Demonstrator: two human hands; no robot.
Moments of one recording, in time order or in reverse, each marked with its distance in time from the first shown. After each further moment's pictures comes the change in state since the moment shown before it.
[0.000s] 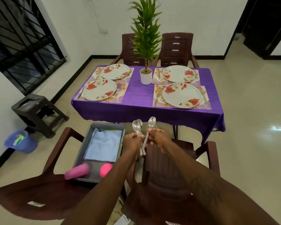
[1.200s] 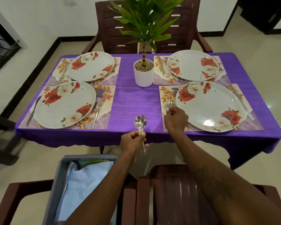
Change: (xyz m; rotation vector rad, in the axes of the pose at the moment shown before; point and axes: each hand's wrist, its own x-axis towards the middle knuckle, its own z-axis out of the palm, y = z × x) left_hand 0.410 -0.006 0.092 -0.015 -0.154 -0.092; right_hand 0.413 -0.088 0.035 -0.543 0.748 -0.342
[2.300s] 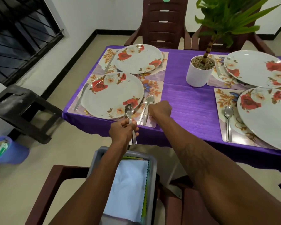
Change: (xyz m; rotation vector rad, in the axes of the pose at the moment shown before) left_hand 0.075 0.033 -0.203 -0.034 0.271 0.062; right_hand -0.081 -0.142 0.219 0.090 -0.430 0.173
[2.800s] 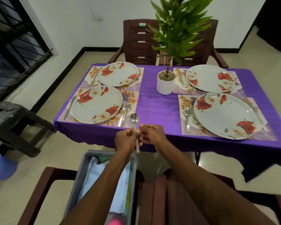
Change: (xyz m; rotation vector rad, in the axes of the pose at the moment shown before) left_hand -0.141 0.023 0.054 0.039 -0.165 0.049; right_hand -0.123 0.064 -0.147 0.442 -0.353 0.056
